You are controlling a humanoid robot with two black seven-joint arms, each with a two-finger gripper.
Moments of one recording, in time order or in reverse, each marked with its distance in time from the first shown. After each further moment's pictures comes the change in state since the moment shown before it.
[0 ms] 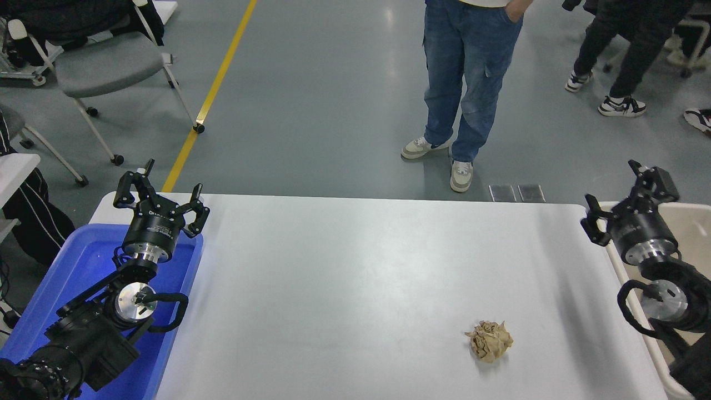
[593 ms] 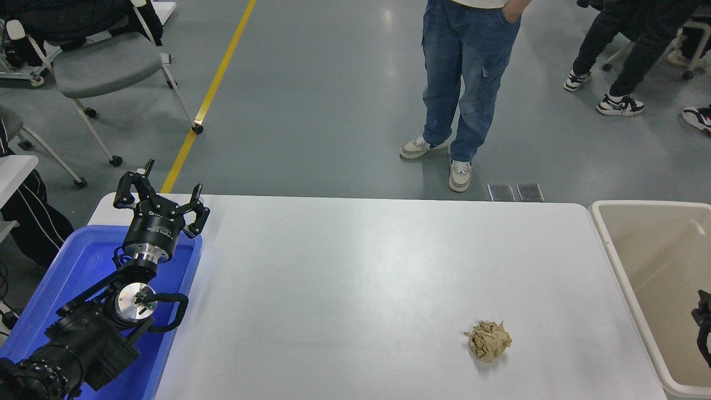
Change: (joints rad) left arm 0.000 0.000 0.000 0.000 0.000 0.000 0.000; right arm 0.200 -0.149 -0.585 -0.683 0.665 0.051 -0.057
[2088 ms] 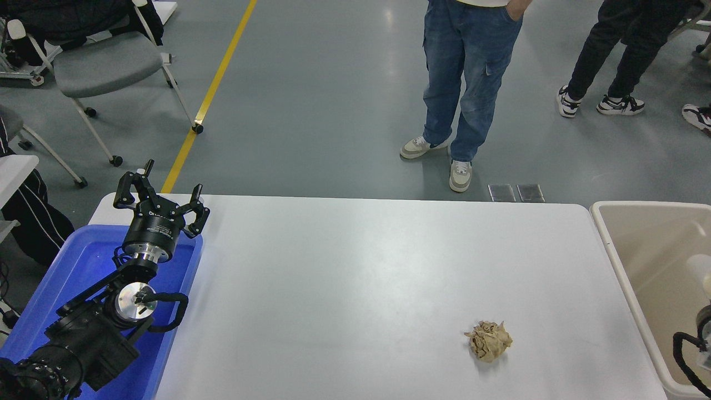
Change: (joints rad) left arm 0.000 0.000 0.000 0.000 0.000 0.000 0.000; right arm -0.037 0.148 -0.209 -0.163 0.017 -0.288 -0.097
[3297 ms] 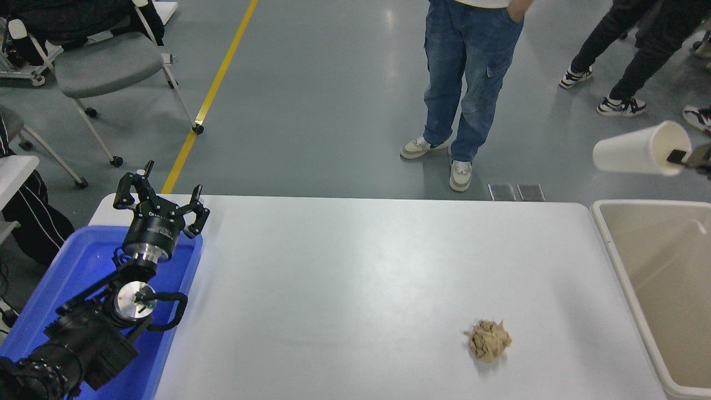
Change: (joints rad) left arm 0.000 0.000 0.000 0.000 0.000 0.000 0.000; right arm 0.614 -0.834 -0.604 1.071 -0.678 0.173 0.141
